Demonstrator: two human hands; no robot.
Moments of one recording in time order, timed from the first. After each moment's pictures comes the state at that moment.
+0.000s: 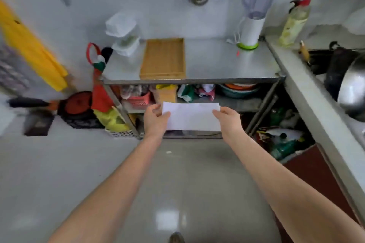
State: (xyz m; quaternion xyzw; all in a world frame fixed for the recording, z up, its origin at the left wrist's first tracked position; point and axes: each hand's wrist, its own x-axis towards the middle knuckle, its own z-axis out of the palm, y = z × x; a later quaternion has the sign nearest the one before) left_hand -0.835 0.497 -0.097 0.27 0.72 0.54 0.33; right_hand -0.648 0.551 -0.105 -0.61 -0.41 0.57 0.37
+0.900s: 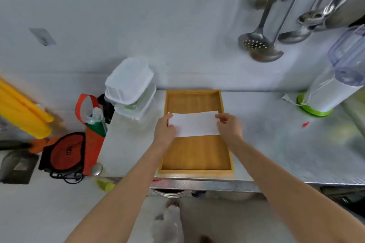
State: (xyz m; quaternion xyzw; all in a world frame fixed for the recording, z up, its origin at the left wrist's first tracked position) left_hand -1.115 0.899 -0.131 0.37 0.76 0.39 0.36; right_hand -0.934 0.965 -0.122 -0.66 -0.57 0.42 0.26
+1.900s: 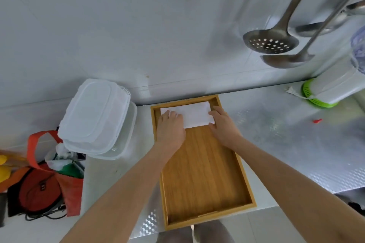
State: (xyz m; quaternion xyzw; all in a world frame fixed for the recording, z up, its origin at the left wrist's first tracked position) left_hand -1.150 1.058 -0.177 0.70 0.70 0.00 0.13; right_hand -0.973 1.087 -0.191 -0.61 -0.74 0.26 0.07
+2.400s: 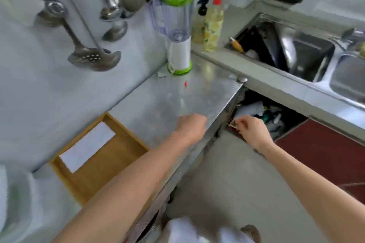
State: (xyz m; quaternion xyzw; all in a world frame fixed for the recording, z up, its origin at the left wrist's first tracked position) left_hand -0.859 0.959 -0.105 0.94 0.30 -0.10 0.13; right_hand -0.692 0.828 -0.143 -0.86 -0.40 0.19 0.25
